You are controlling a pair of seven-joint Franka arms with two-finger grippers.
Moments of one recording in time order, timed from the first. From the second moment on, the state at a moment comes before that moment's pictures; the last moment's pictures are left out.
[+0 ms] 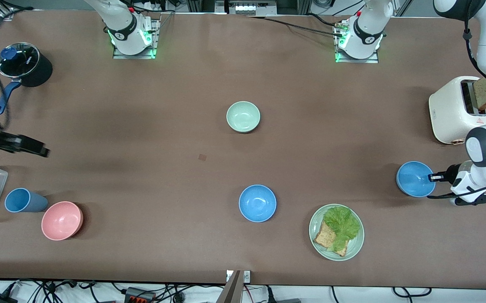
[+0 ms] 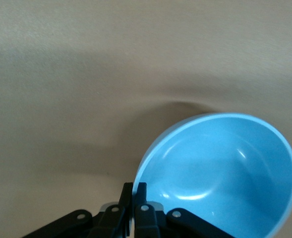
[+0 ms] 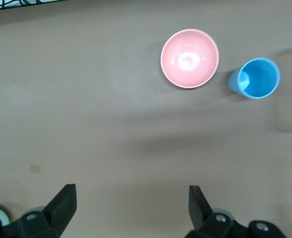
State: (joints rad) left arm 0.33 0.71 -0.07 -1.51 0.07 2.03 0.11; right arm -0.05 0.32 -0.01 -1.28 0.06 1.62 0.04
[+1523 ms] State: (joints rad) left arm 0.05 0.53 -0.56 -1.41 -0.11 1.82 -1.16; right arm -0.05 -0.01 -0.02 -1.71 -0.03 1.74 -0.02
